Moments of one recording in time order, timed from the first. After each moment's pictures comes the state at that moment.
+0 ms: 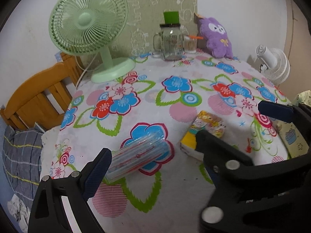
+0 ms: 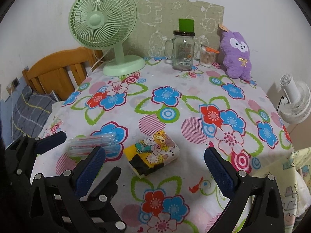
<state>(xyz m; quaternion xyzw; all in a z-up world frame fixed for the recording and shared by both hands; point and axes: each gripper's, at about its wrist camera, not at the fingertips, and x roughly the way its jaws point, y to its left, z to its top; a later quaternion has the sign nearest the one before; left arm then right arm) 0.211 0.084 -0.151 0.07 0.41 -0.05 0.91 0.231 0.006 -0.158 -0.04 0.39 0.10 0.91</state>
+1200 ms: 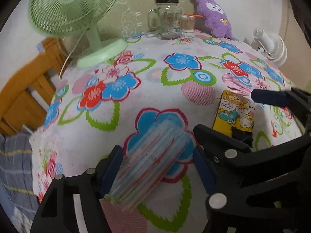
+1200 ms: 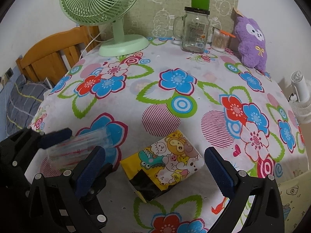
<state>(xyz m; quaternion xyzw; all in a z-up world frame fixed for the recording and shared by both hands) 0.243 0.110 -0.190 0.09 0.45 -0.09 0.88 0.274 0.033 -0.202 -0.06 0.44 0.10 0.89</state>
